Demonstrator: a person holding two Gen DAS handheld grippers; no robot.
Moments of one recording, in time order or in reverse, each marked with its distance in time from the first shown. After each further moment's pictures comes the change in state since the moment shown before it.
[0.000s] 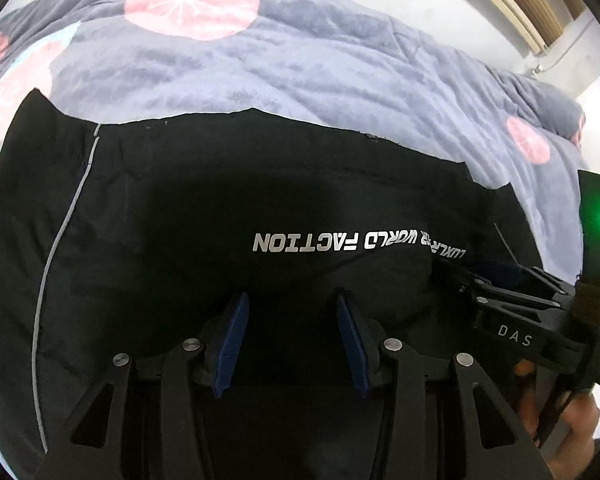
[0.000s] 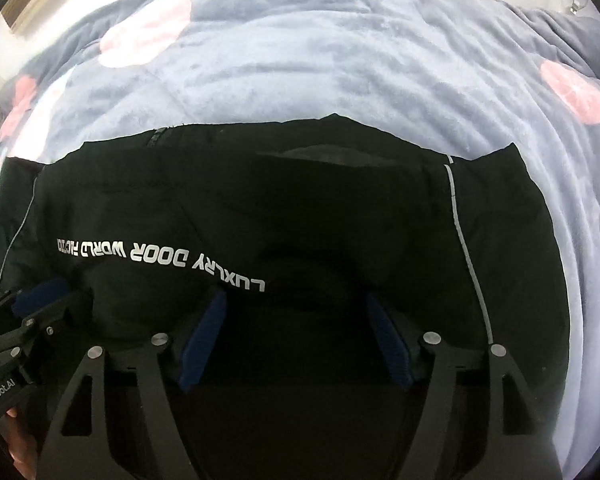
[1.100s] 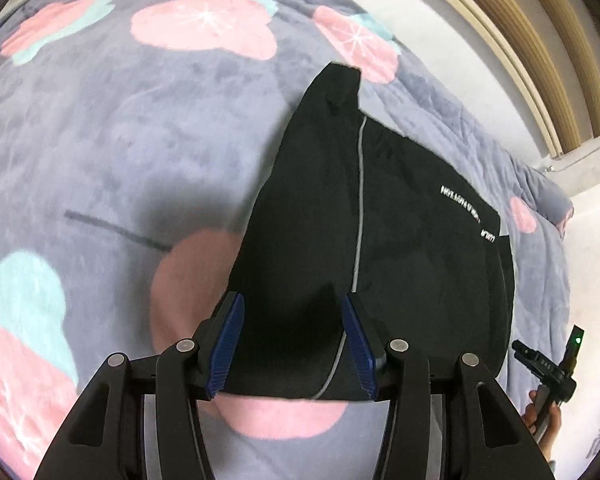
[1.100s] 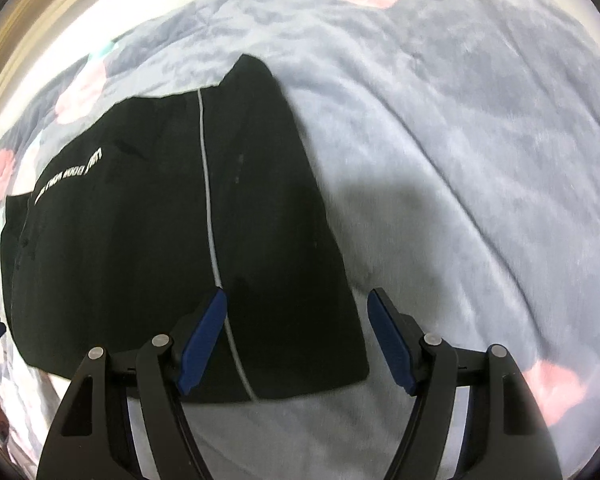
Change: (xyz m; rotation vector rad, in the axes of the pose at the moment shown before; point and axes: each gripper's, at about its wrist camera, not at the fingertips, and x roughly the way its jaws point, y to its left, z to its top) left arm -0.140 0.171 -0.110 -0.329 -0.073 -0.064; right arm -0.118 -0.163 -0.134 0.286 -0.014 -0.026
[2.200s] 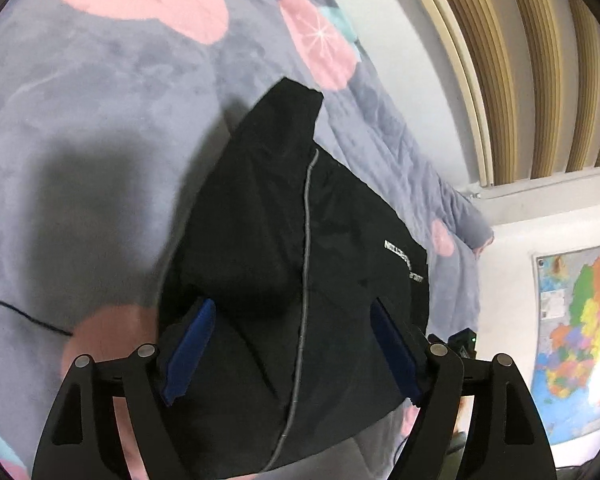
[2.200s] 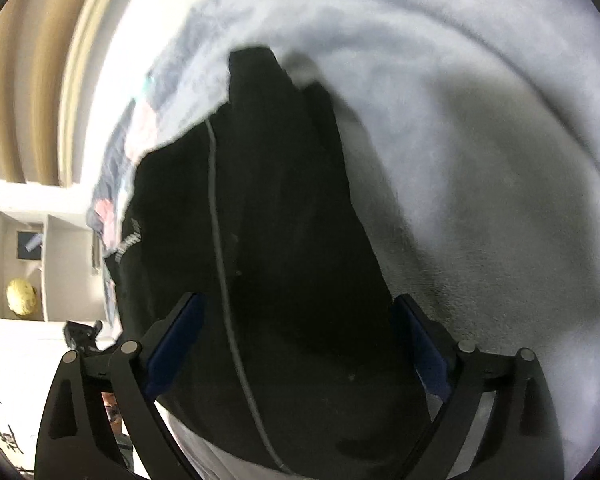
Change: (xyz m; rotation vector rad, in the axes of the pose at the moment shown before) left arm 0.053 0.017 0.061 -0.096 0.094 -0.375; right arm 0.095 -0.053 0.053 0.204 0.202 0.557
